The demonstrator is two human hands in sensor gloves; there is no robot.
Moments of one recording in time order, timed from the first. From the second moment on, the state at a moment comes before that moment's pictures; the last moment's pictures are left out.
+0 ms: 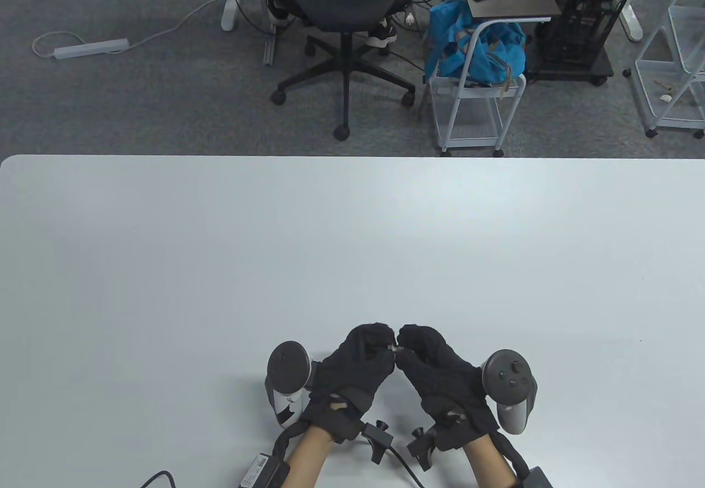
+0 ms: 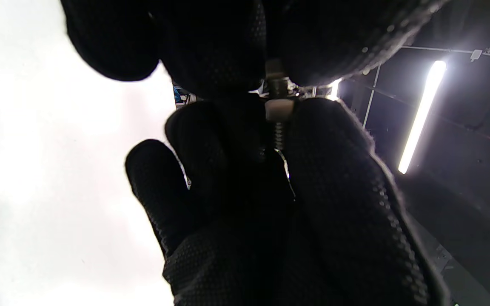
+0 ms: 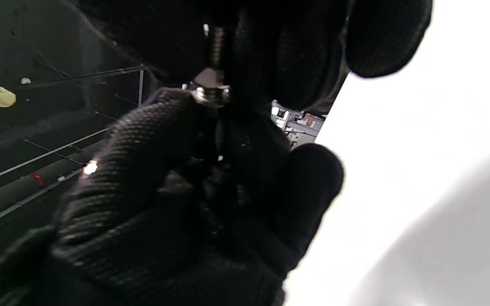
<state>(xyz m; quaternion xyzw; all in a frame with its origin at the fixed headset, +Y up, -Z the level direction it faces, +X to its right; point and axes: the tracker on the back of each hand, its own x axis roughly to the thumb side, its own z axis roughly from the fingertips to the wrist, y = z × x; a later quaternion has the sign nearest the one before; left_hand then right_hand) -0.082 -0.753 -0.203 -0.06 -0.10 0.70 0.70 0.141 -0.726 -0.189 0.11 0.00 0.78 0.62</state>
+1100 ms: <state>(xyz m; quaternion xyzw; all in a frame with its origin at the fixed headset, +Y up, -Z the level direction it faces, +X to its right) -0.083 -0.752 -0.203 -0.05 -0.10 0.70 0.70 0.144 -0.736 -0.190 0.07 0.02 0.78 0.62</state>
